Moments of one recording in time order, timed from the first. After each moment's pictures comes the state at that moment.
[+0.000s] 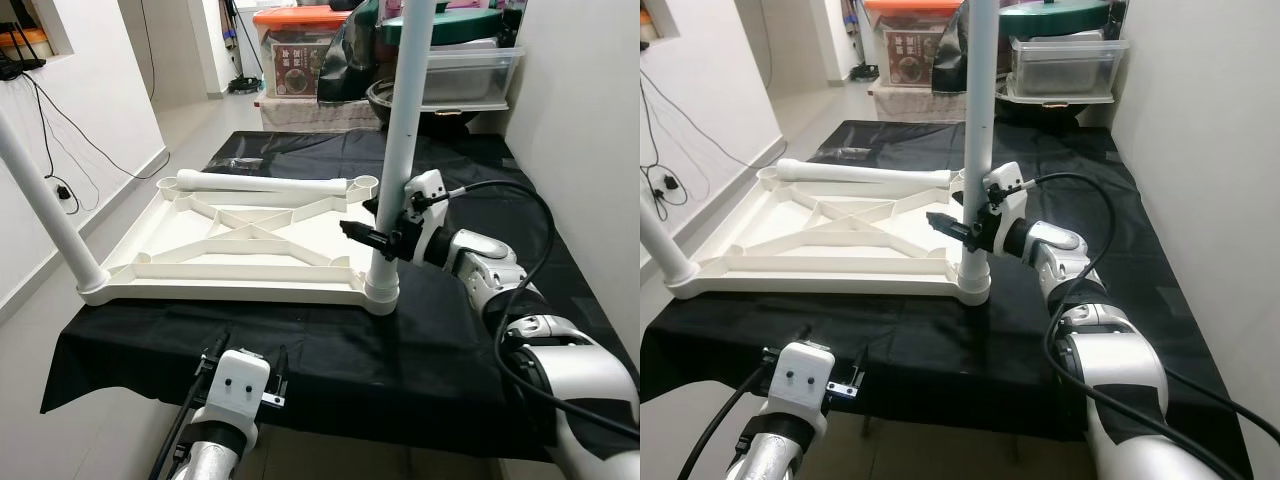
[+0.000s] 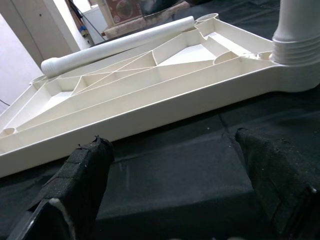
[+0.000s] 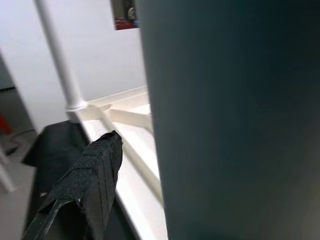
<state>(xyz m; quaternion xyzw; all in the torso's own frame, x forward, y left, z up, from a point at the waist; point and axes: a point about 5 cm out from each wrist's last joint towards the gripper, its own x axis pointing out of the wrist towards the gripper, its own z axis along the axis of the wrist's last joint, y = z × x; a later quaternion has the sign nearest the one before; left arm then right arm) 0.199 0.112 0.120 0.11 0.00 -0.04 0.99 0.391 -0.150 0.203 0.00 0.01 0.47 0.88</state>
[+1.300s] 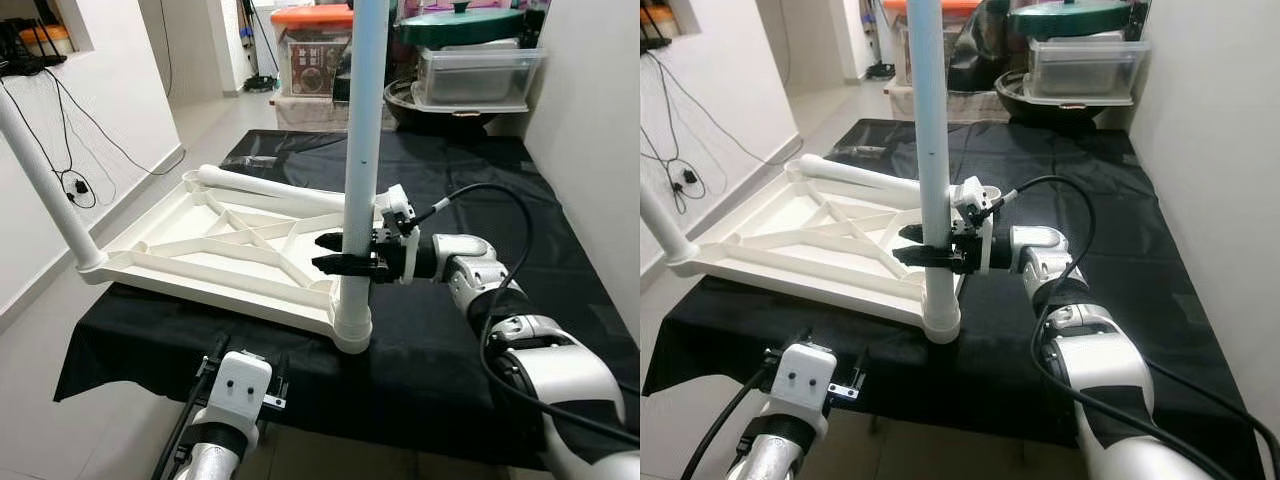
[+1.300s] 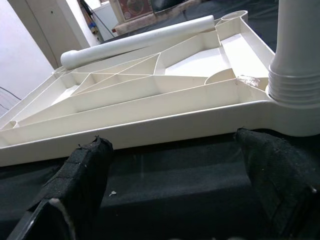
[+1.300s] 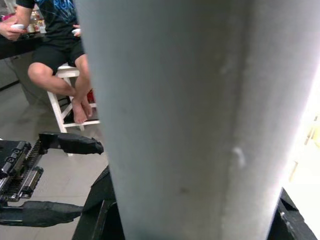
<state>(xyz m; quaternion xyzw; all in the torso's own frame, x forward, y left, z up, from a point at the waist) 0.198 0.112 0.120 0.11 0.00 -0.04 0.99 0.374 -0.126 0.202 -0.02 0.01 0.63 0.78</state>
